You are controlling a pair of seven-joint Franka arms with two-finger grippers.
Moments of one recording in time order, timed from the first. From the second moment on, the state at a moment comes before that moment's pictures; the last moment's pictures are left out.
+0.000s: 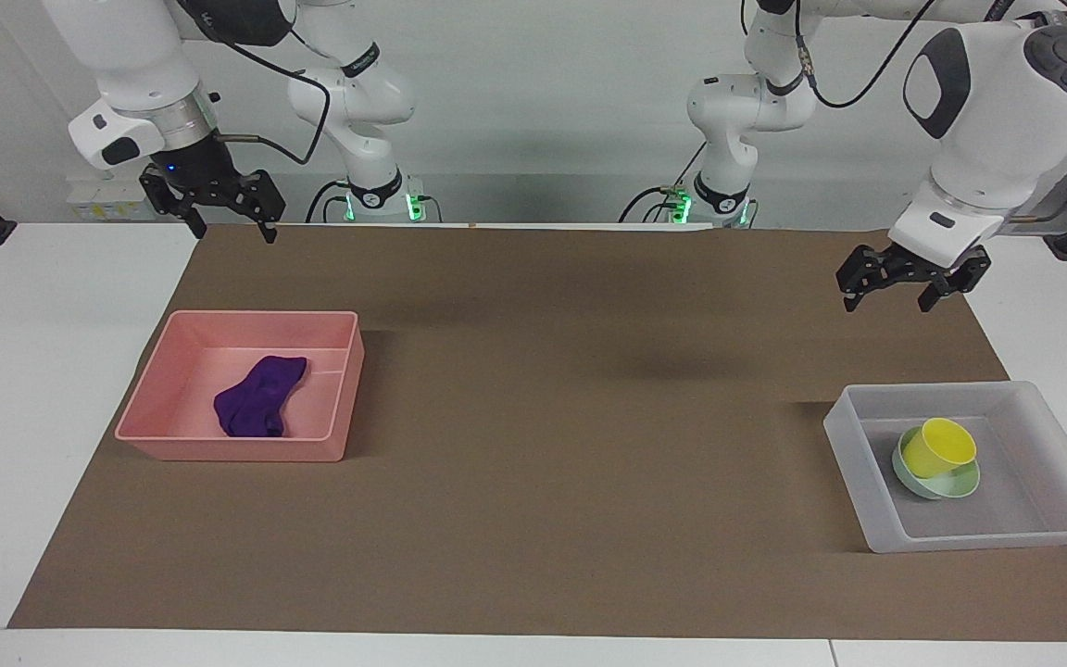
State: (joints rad) left arm -0.07 0.07 -0.03 -1.57 0.07 1.61 0.03; right arm -0.03 -0.07 -0.01 -1.64 -0.03 1.54 0.04
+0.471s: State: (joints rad) left arm -0.04 -0.07 -0.03 -1.68 -0.01 1.62 0.04; right arm -0.03 -0.07 -0.01 -1.64 -0.03 1.54 0.04
